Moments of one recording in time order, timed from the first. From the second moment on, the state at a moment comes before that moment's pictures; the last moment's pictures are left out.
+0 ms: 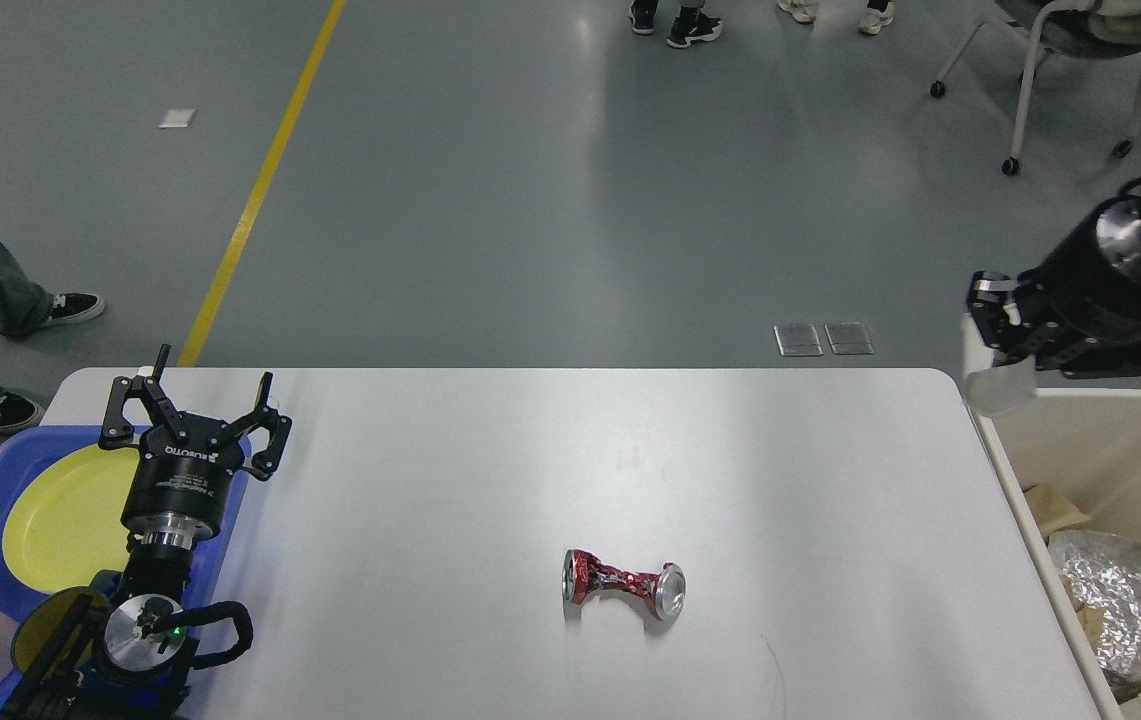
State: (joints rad) left arm -0.20 0.04 -1.57 -0.91 0.31 -0.51 -0.21; right arm 2.22 -0.41 -1.52 1.36 0.28 0.60 -0.23
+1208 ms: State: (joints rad) left arm -0.20 0.04 -1.57 -0.91 0.31 -0.51 -0.21; right arm 0.63 -0.36 -1.09 0.12 0.28 -0.01 -0.23
